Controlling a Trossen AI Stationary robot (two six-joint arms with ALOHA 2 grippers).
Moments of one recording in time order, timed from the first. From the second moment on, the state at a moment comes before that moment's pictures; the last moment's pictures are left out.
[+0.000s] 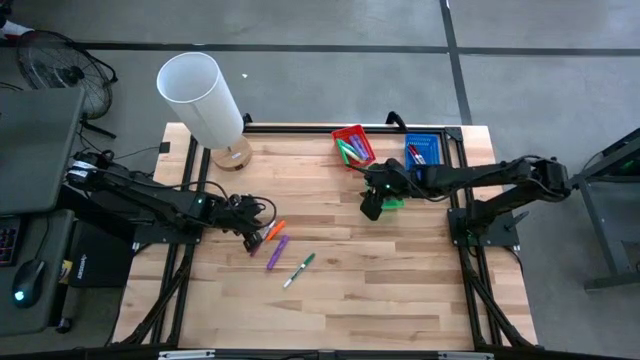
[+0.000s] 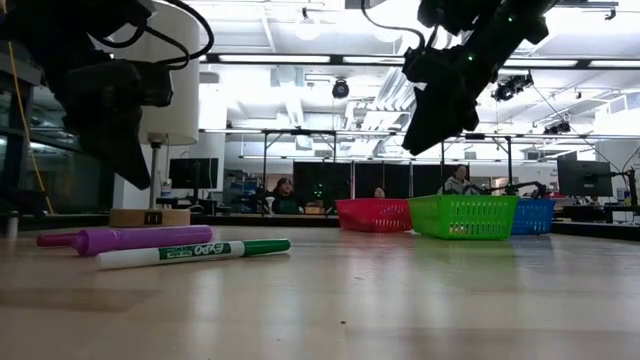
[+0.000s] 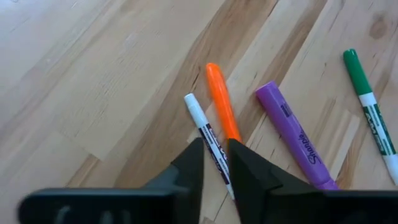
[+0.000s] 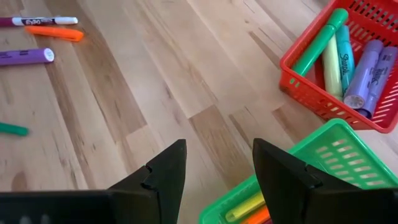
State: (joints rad) left arm -0.24 1.05 0.52 -0.47 -0.28 -0.78; right arm -0.13 1.33 0.84 -0.36 0.21 0.36
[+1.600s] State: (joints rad) left arm -0.07 1.26 0.67 -0.62 -0.06 -0.85; right arm -0.06 1.33 0.84 -0.35 0.21 0.35
